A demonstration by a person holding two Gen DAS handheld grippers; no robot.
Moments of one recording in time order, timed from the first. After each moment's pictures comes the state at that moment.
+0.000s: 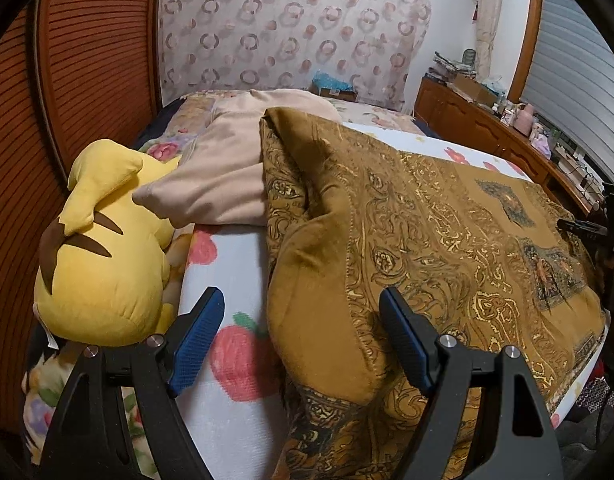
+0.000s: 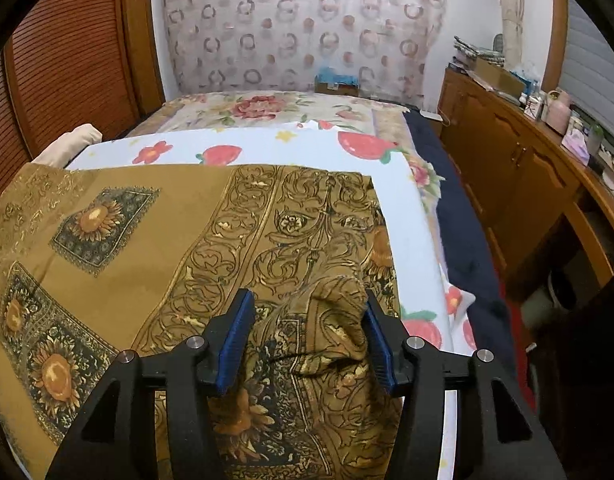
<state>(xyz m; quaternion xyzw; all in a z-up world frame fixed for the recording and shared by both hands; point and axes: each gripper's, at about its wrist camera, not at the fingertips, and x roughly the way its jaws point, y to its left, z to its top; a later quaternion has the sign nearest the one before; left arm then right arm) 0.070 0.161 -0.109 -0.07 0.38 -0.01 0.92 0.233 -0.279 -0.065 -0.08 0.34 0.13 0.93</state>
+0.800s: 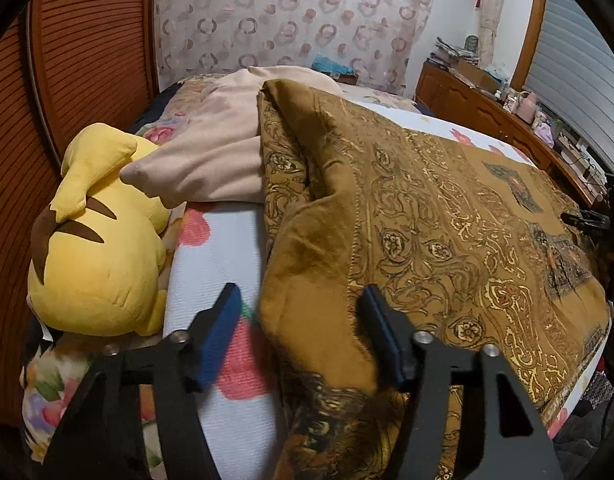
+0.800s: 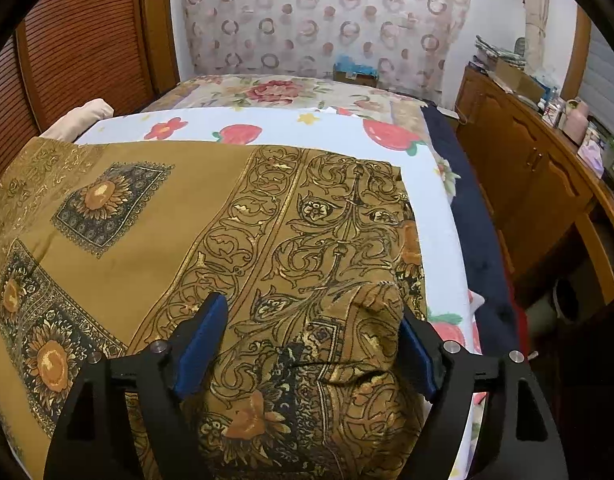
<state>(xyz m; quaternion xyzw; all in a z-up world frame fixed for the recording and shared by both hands) 0.079 0.161 -0.123 -0.07 0.41 -0.01 0.91 0.240 -0.267 -0.065 -0.10 0.36 0.14 0.92</state>
